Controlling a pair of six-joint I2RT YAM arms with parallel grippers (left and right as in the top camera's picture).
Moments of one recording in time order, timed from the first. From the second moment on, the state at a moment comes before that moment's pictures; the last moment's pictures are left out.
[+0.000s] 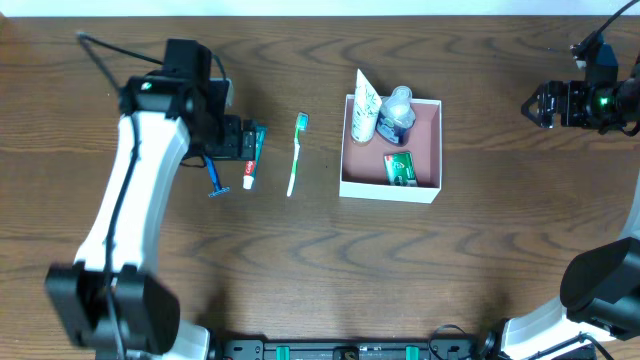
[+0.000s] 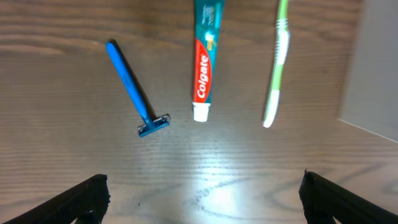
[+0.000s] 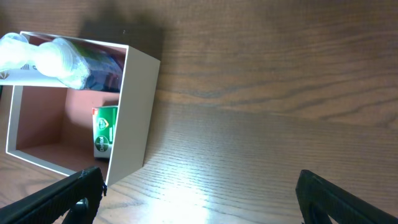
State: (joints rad) left arm -0.10 1.70 1.53 -1.21 0.09 -0.06; right arm -0.37 1.80 1.83 -1.29 -0.40 -0.32
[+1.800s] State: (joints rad) left arm -0.15 2.09 1.53 -0.97 0.03 0.05; right arm -0.37 1.80 1.83 -1.29 -0.40 -0.32
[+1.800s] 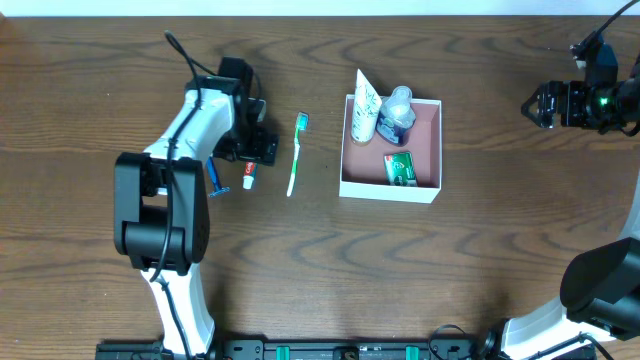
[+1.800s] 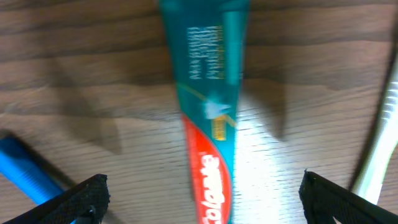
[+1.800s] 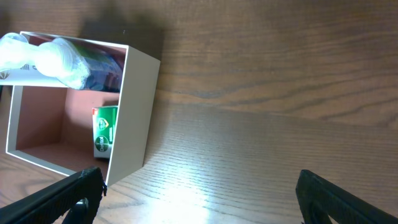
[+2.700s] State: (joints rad) left arm -0.16 2.09 1.50 -0.94 0.02 0.03; right arm -0.37 1.80 1.83 -1.29 -0.40 -0.32
